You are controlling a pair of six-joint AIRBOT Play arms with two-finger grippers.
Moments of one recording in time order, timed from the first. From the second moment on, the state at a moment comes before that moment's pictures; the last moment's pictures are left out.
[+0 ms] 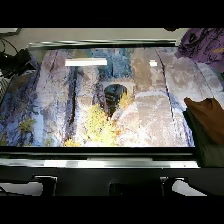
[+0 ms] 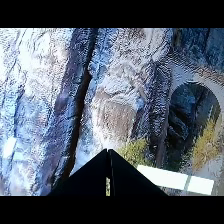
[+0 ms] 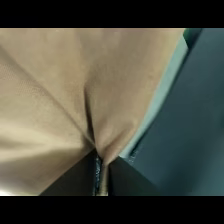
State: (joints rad) left arm 0.13 -1.58 2.03 1.27 -1.48 -1.86; right arm -0.66 -1.34 1.36 -1.87 1.66 2.04
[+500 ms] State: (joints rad) left arm 0.13 -1.58 2.03 1.27 -1.48 -1.86; right arm -0.66 -1.30 1.11 -1.99 1.61 2.05
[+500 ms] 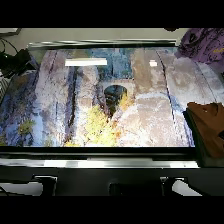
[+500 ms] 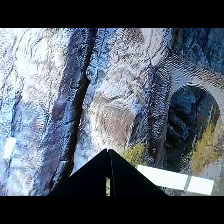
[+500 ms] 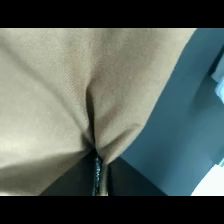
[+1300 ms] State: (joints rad) left arm 0.13 -1.58 2.03 1.27 -1.49 -1.85; right arm -0.56 -1.30 1.36 -1.65 1.39 1.93
